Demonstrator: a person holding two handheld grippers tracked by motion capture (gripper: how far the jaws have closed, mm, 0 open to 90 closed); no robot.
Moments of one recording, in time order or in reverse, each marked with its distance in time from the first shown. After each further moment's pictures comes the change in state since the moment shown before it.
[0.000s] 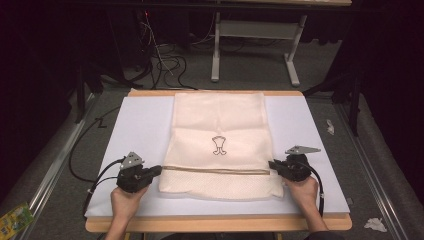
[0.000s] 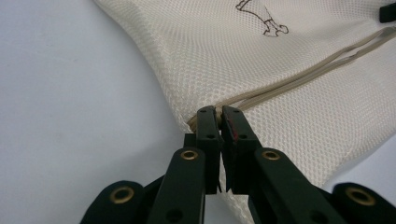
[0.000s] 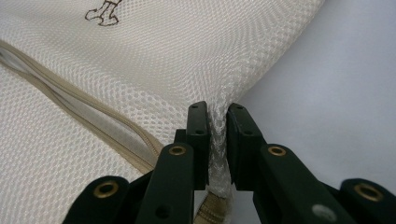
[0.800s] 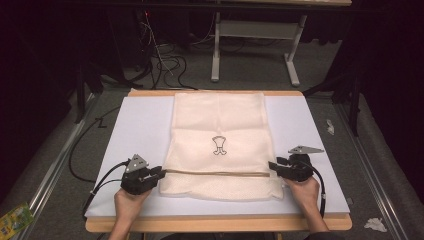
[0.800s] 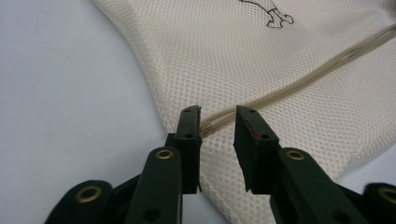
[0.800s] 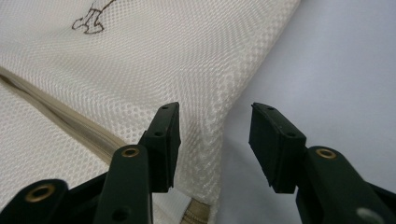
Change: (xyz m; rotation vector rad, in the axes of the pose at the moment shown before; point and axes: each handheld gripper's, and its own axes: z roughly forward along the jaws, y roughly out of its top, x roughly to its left) left arm -0.004 -0.006 0.009 -0.009 0.020 0.024; right arm -0.006 -0.003 -0.002 -0.024 -0.028 0.036
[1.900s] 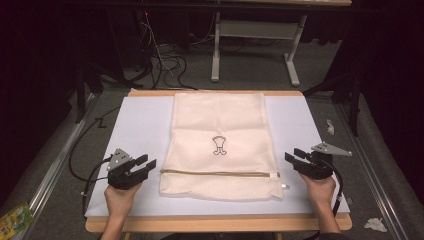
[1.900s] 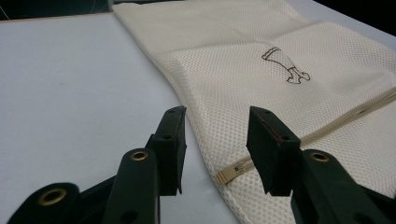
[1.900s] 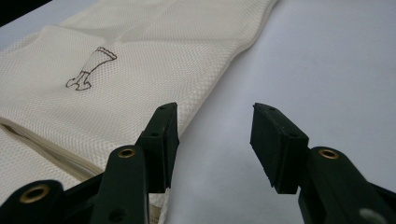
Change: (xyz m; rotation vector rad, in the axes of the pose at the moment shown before) left arm 0.018 0.008 -0.027 -0.165 0.071 -0.049; right arm -0.023 0.002 -0.045 -0.189 -0.062 0.042
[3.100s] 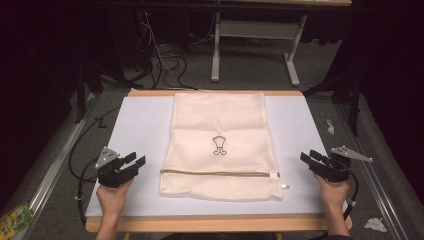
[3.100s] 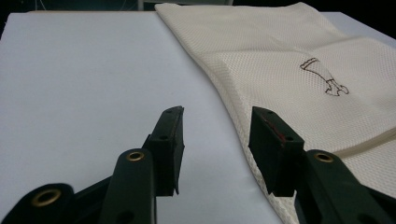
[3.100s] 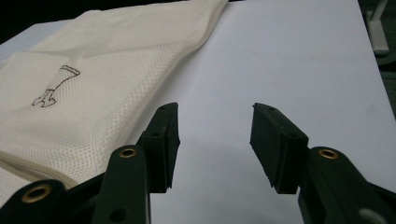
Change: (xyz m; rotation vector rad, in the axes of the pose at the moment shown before) left arm 0.027 -0.007 -0.007 -0.025 0.082 -0.080; right arm -0.039 -0.017 -0.020 -0.064 -0.060 0.112
